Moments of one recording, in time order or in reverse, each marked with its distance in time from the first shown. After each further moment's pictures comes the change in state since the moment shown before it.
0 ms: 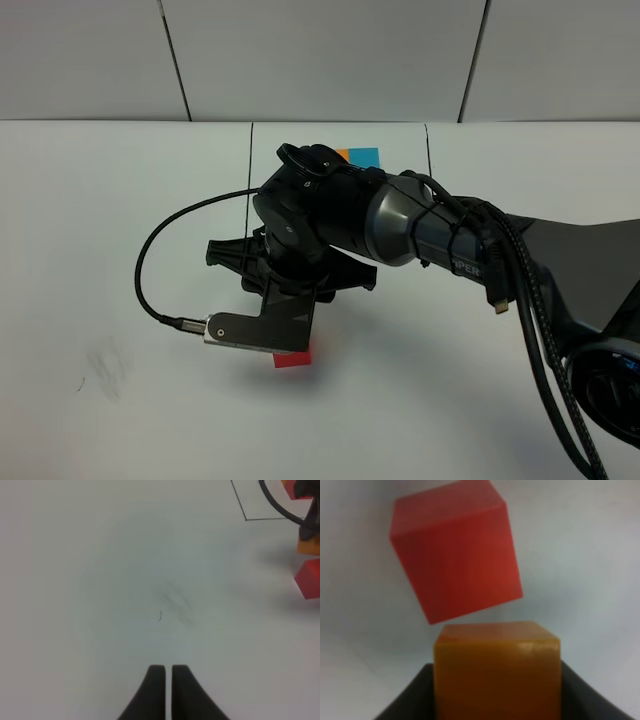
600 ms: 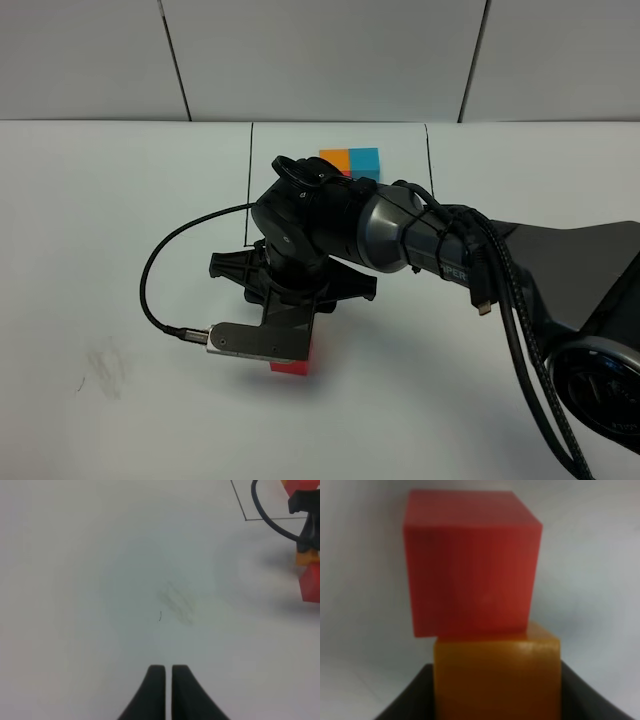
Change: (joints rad) left arm 0.000 0.000 0.000 0.000 0.000 -0.001; right arm 0.000 0.035 0.000 0.009 0.001 0.000
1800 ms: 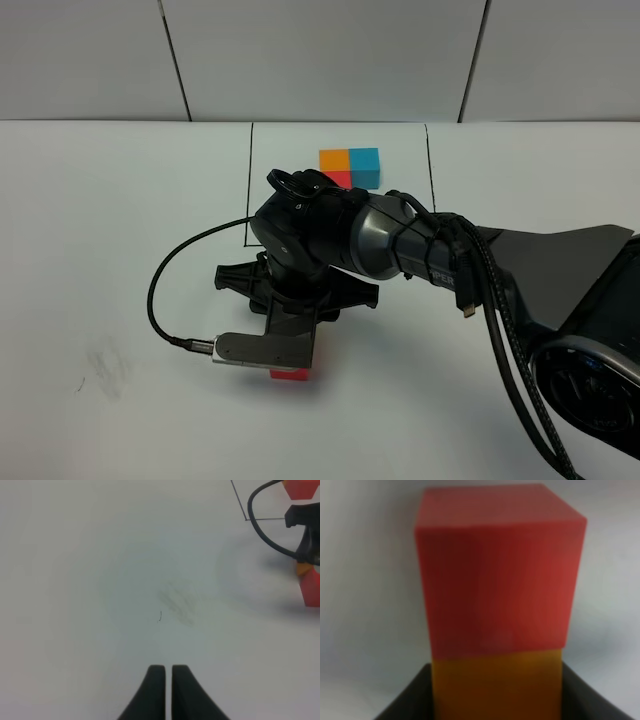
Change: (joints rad) left arm 0.000 0.000 0.000 0.000 0.000 -0.001; right arm 0.000 0.034 0.000 -0.012 0.003 0.000
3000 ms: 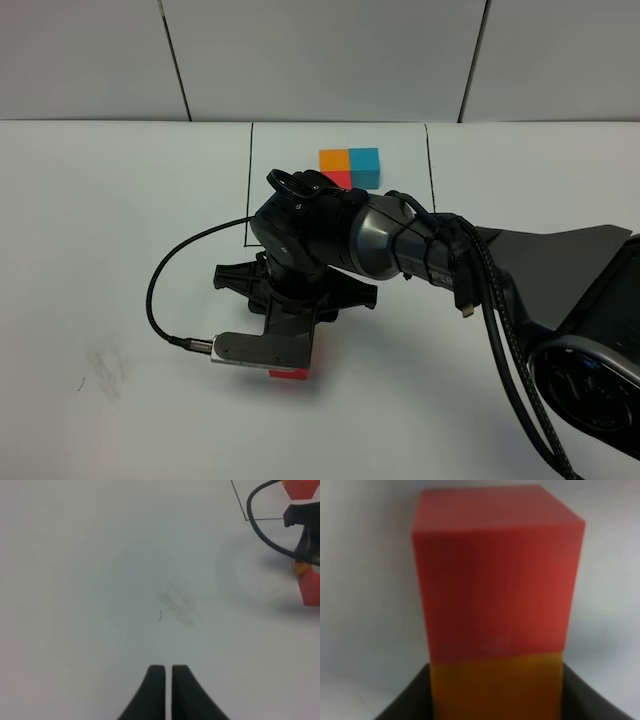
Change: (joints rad) left arm 0.000 0.000 0.000 0.000 0.000 0.001; right arm 0.000 0.006 -0.002 0.015 -0.004 0.000
